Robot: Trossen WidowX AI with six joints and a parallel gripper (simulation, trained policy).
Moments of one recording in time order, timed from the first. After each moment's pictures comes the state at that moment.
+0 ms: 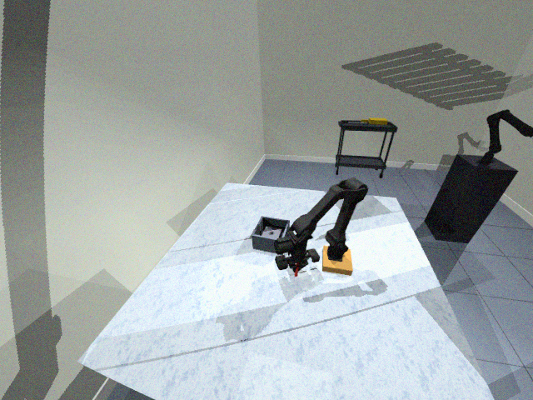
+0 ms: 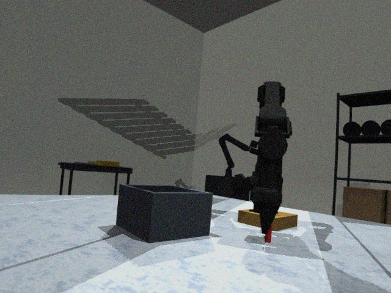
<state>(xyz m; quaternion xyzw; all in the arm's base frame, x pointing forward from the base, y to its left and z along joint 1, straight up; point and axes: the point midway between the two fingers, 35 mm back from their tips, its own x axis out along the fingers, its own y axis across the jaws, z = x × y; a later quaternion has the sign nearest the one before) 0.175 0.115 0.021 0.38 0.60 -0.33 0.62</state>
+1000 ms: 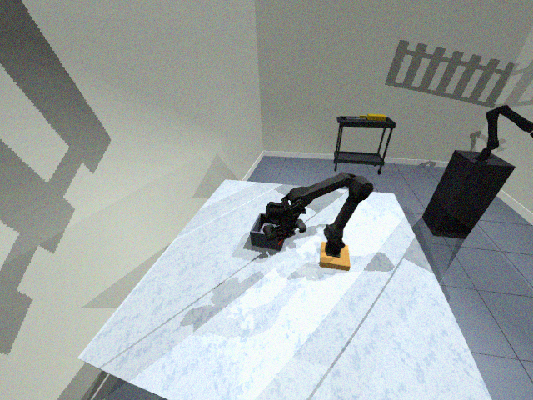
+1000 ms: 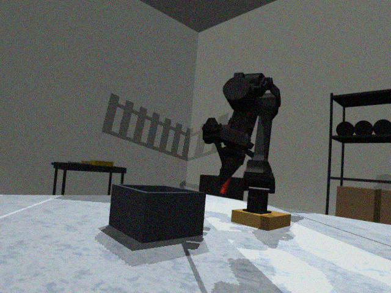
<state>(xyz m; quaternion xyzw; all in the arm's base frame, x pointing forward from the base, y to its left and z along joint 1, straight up) 0.238 0.062 0.125 0.33 0.52 -0.29 0.74</state>
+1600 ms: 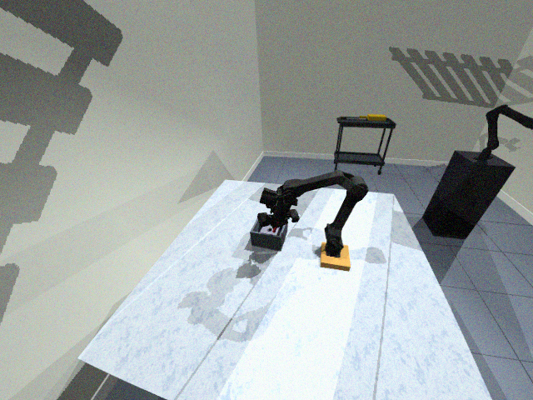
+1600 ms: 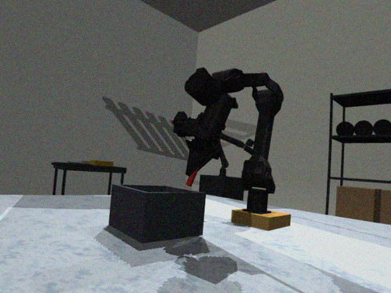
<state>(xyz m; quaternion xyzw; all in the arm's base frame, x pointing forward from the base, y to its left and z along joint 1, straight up) 0.279 -0.002 0.137 0.34 0.48 -0.34 0.74</state>
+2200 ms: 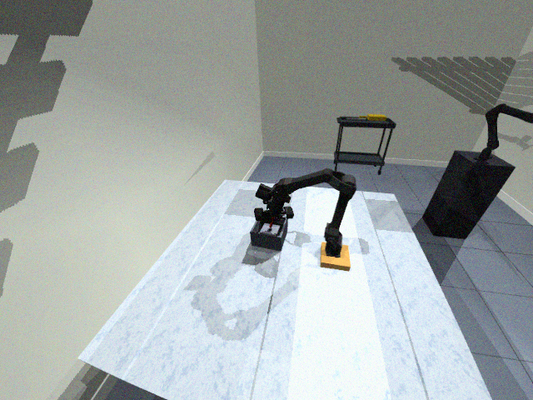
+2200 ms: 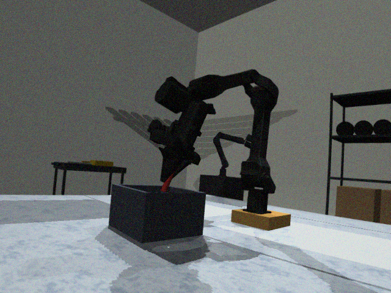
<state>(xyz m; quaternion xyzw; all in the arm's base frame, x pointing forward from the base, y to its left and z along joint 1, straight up) 0.310 -0.053 0.118 0.37 0.46 -0.37 0.72</state>
